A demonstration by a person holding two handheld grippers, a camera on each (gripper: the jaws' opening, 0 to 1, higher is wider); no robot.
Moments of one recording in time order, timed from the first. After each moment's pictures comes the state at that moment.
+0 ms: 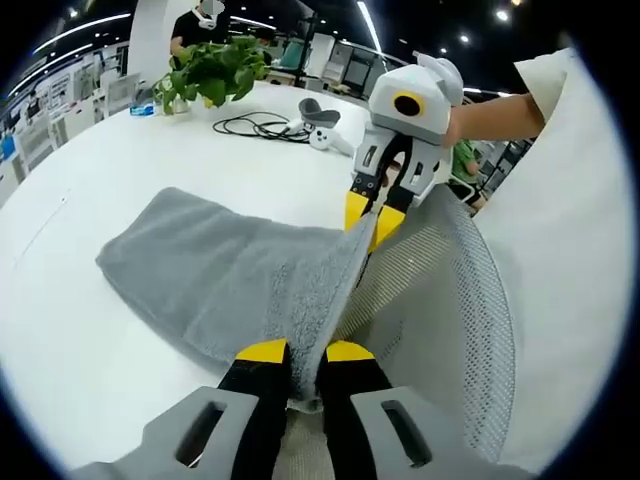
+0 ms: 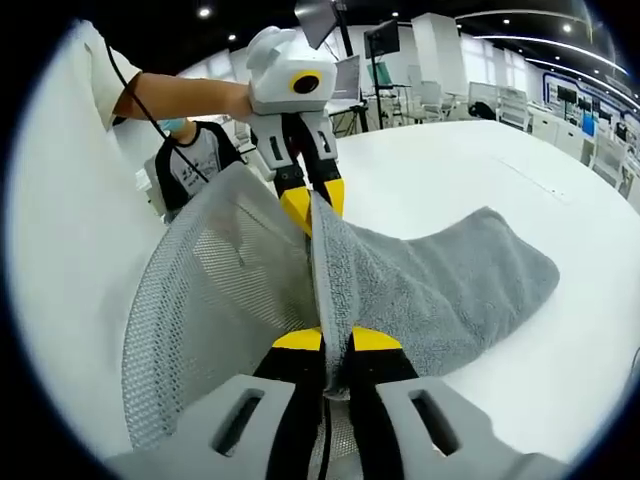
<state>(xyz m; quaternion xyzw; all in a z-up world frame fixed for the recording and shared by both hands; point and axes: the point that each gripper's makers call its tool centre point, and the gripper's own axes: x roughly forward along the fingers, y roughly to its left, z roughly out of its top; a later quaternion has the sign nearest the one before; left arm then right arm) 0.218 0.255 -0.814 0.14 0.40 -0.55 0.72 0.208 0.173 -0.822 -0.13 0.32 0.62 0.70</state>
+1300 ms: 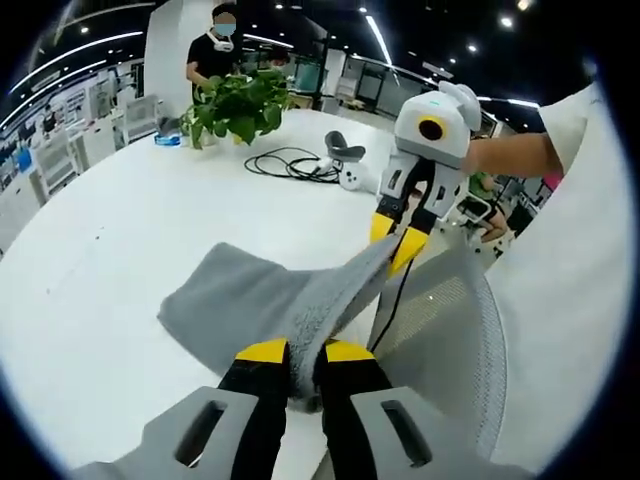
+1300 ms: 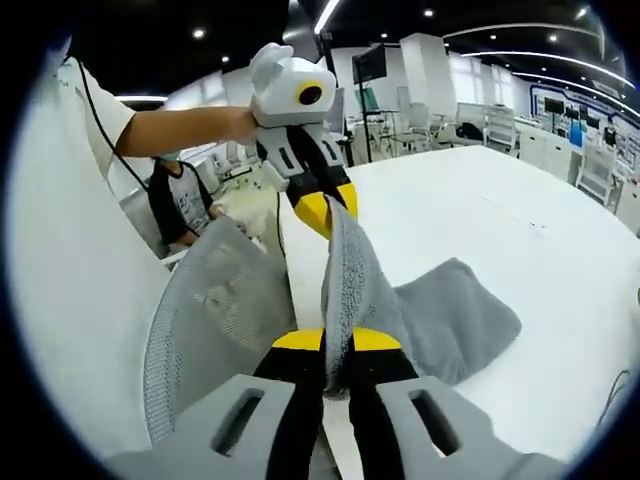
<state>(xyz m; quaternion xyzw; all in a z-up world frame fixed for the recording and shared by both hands) 0.289 0.260 -0.750 0.15 0.36 -0.53 0.76 0.255 0.182 -0.755 -0.11 0.28 0.61 0.73</state>
